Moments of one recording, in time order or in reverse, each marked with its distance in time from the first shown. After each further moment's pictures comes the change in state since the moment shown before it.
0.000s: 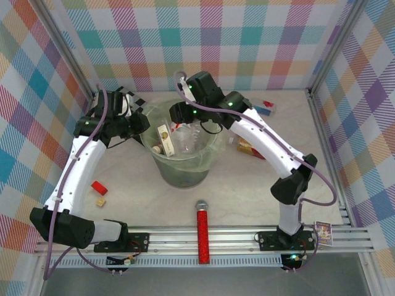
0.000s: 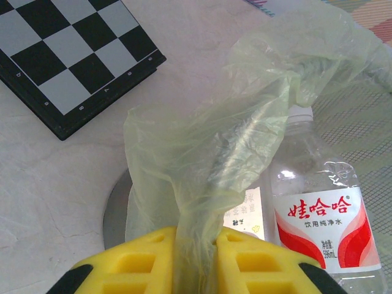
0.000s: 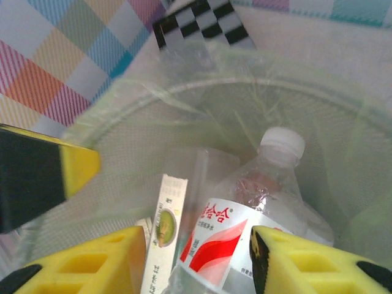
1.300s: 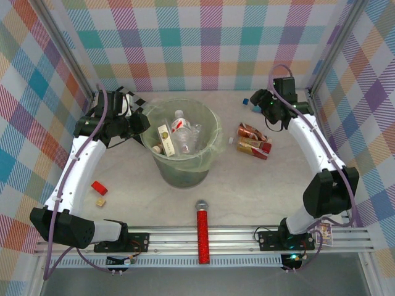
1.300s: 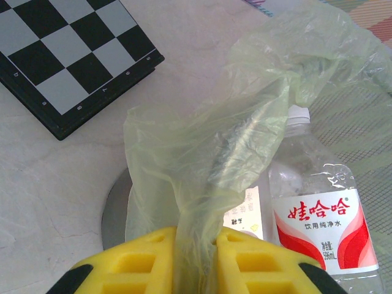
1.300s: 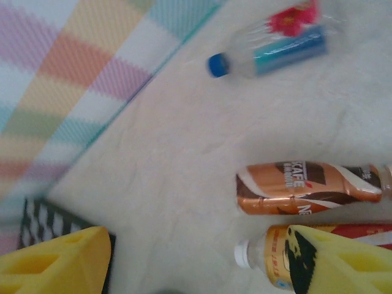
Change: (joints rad) left arm 0.000 0.000 0.000 0.001 0.006 -0.001; right arm -0.657 -0.320 -0.703 0.347 0.051 0.547
